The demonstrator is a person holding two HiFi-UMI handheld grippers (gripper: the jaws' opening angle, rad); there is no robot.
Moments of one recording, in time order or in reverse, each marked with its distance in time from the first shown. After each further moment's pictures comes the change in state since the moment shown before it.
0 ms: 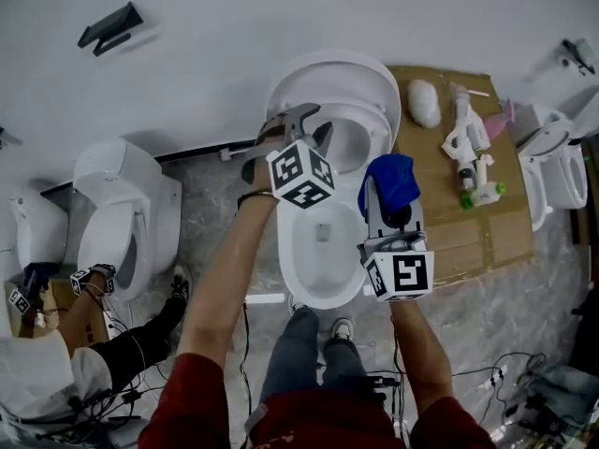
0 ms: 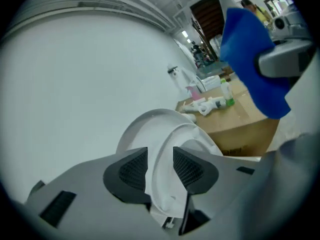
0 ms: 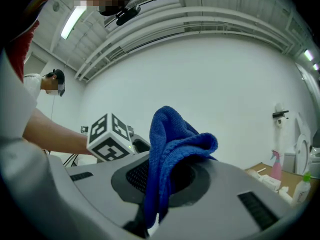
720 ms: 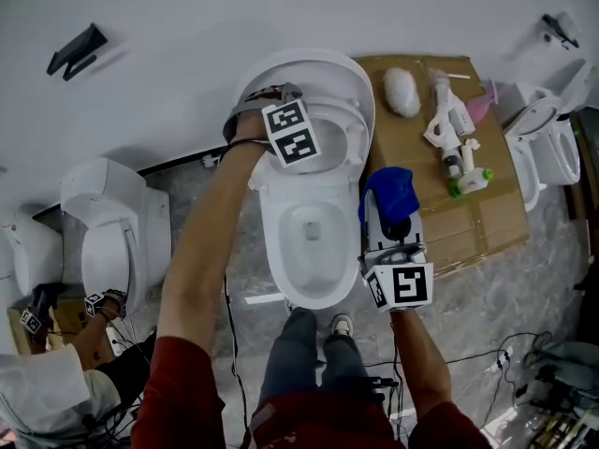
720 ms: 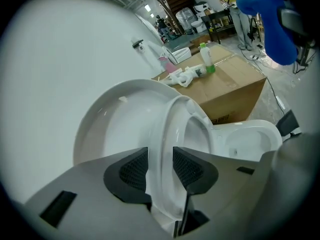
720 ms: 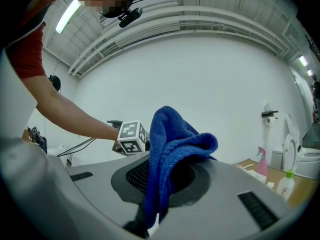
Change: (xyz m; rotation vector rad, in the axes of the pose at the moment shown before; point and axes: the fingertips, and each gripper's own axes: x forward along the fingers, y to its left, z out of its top) left arm 0.098 -0.011 -0.018 0.328 0.246 -0.267; right arm -0.031 -0.046 -0.021 0.008 0.045 -0.077
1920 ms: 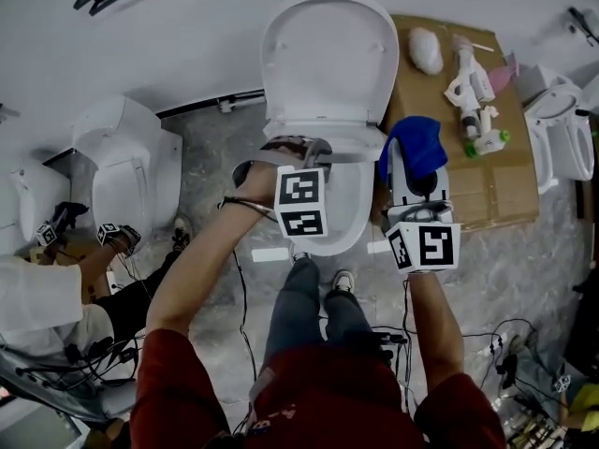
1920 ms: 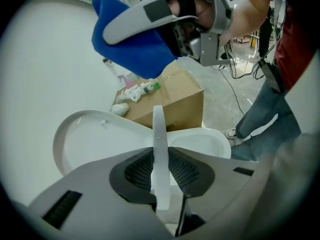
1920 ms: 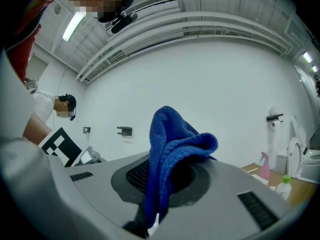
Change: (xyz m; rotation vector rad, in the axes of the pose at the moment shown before) left arm -0.155 -0.240 0.007 0.084 -0.077 -0.242; right arm -0.055 0.030 0.027 -0.007 -0.046 0.073
